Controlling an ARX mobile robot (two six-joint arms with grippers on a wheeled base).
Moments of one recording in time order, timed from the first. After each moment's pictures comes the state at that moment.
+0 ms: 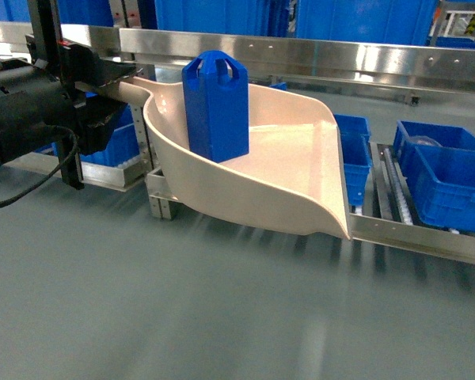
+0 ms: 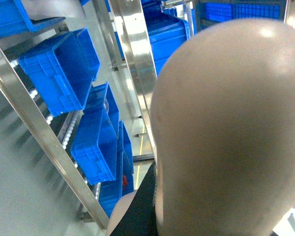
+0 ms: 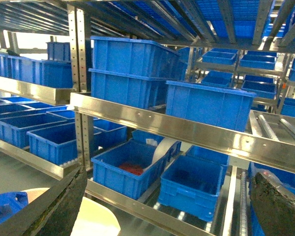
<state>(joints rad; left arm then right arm) -0.17 1.88 0.79 1.13 0.23 -1.38 0.27 1.10 0.67 0.59 0.12 -0.06</state>
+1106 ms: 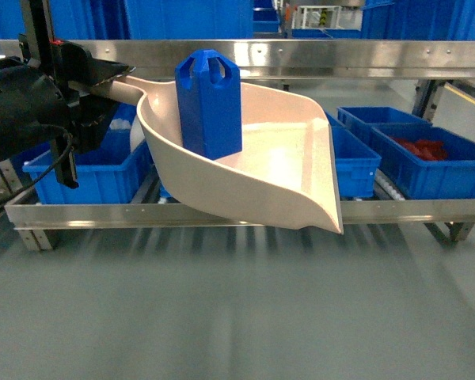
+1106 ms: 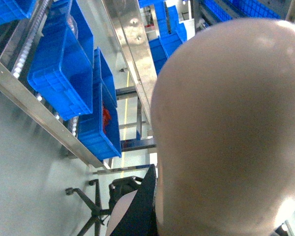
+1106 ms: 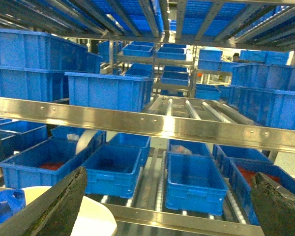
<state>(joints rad) -0.16 1.88 0.79 1.13 0.23 -1.38 0.27 1.10 0.67 0.59 0.12 -0.06</state>
